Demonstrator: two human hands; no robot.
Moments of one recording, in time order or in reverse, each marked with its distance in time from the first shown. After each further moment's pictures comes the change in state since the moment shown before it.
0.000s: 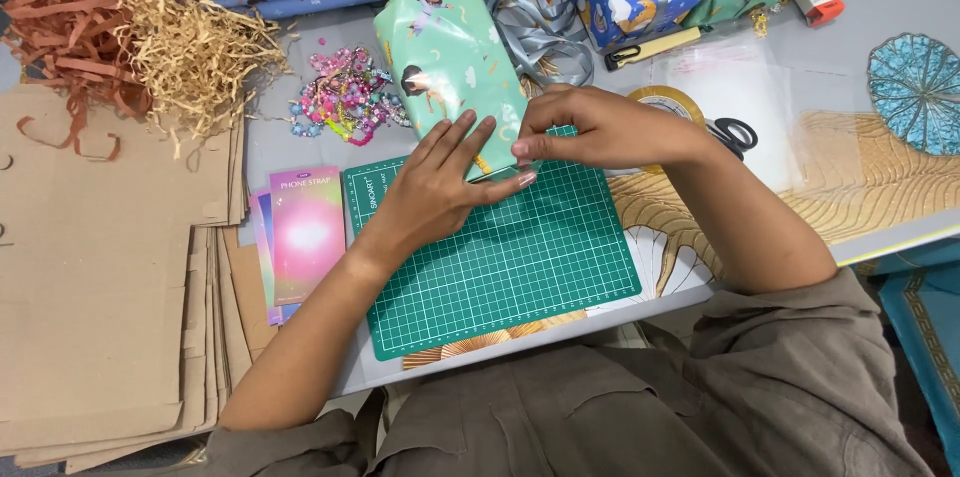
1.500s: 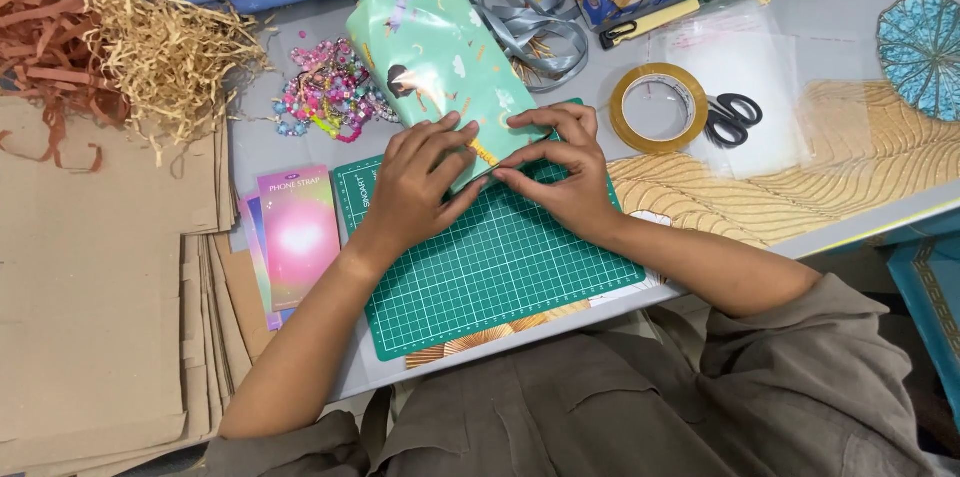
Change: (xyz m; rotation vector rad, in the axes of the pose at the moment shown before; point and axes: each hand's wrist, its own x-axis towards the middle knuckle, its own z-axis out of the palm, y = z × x) left_hand 0.001 -0.001 -0.012 -0.264 0.087 -0.131; right_hand -0.014 0.058 0.128 0.020 0.907 -0.180
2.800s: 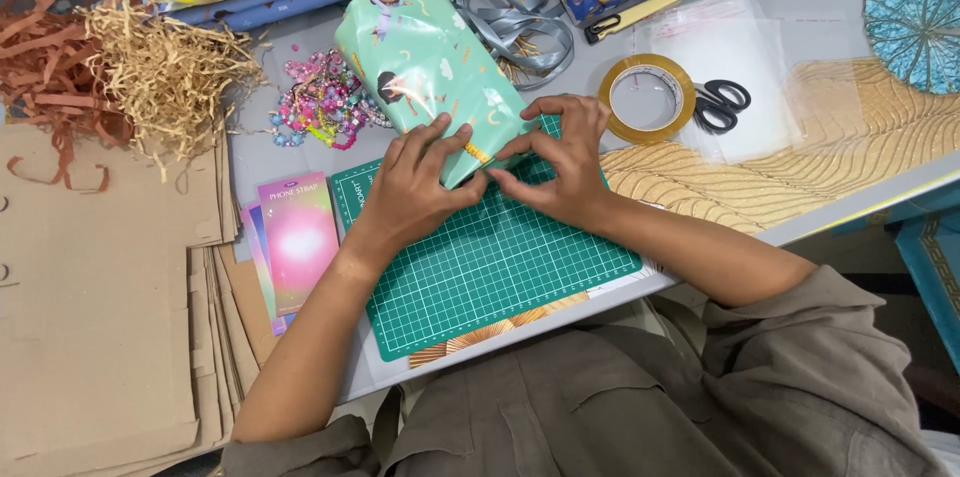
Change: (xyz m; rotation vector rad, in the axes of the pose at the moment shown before) left_hand 0.008 -0.001 -0.004 0.355 0.083 0.282; right_hand -0.004 0.017 -0.002 -0.296 0.047 -0.196
